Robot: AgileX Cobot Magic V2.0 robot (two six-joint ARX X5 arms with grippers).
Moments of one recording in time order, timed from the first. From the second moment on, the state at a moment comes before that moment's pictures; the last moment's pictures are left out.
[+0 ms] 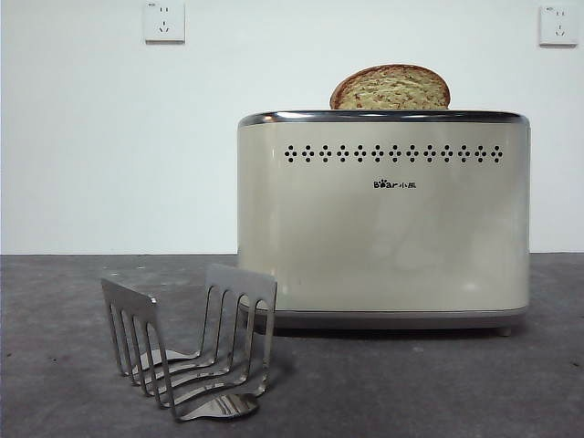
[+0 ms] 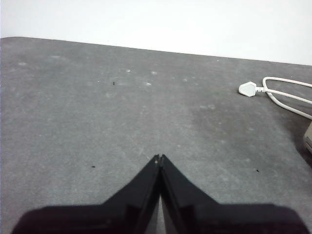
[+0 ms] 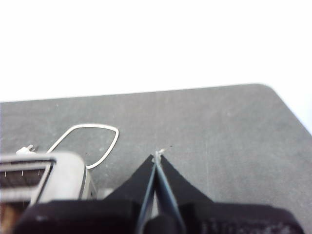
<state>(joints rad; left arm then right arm) 0.02 0.02 0.02 -0.17 0.06 -0.13 -0.14 0.65 0.90 -0.49 -0.15 0.01</state>
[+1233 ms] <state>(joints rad) 0.02 0.02 0.02 -0.17 0.06 -0.13 0.04 0.01 0.02 -0.18 0.05 -0.12</state>
